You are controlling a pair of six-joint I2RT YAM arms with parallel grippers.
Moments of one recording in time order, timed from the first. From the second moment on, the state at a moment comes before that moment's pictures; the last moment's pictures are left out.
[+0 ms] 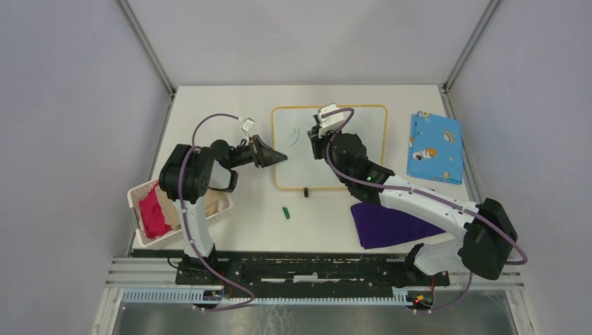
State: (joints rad) left arm -0.15 2.04 0.70 1.53 1.13 -0.97; right arm 0.89 1.36 0.99 0.26 0.43 0.04
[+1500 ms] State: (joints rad) left arm -0.15 2.04 0.70 1.53 1.13 -0.97; right arm 0.87 1.43 0.97 0.25 0.43 0.04
